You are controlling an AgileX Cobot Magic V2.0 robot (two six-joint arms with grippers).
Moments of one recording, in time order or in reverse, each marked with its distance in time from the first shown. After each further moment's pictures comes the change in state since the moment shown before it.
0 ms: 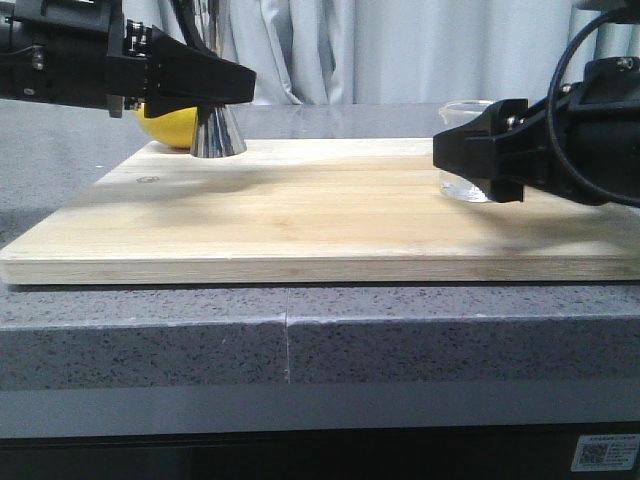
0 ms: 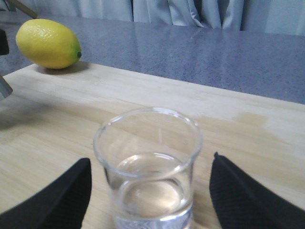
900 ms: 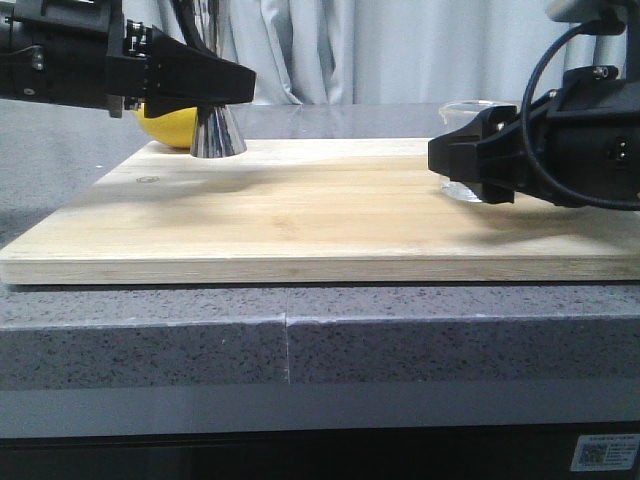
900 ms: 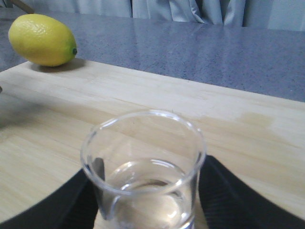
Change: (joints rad) left arm 0.000 0.000 0.000 0.000 0.000 0.000; right arm 0.000 0.052 -0.039 0.000 -0.004 0.000
